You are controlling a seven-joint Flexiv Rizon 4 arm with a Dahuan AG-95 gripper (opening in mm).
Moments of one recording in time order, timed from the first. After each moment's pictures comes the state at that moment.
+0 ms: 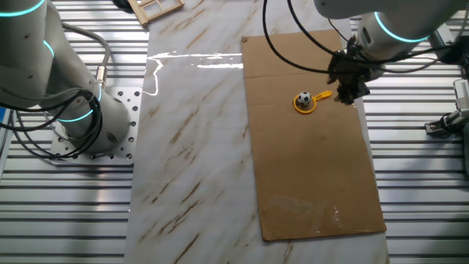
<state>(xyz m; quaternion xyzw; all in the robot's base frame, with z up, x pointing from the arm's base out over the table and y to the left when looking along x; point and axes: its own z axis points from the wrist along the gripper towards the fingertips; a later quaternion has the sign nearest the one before) 0.600 0.055 0.095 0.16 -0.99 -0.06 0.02</state>
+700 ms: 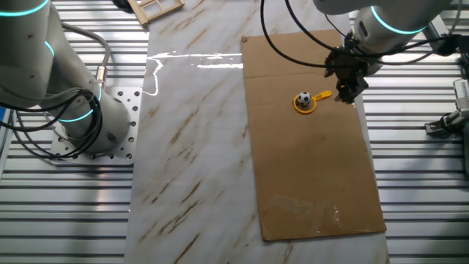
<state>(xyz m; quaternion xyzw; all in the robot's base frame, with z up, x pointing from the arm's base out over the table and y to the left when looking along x) 0.600 0.063 0.094 0.17 -0.98 -0.05 0.02</state>
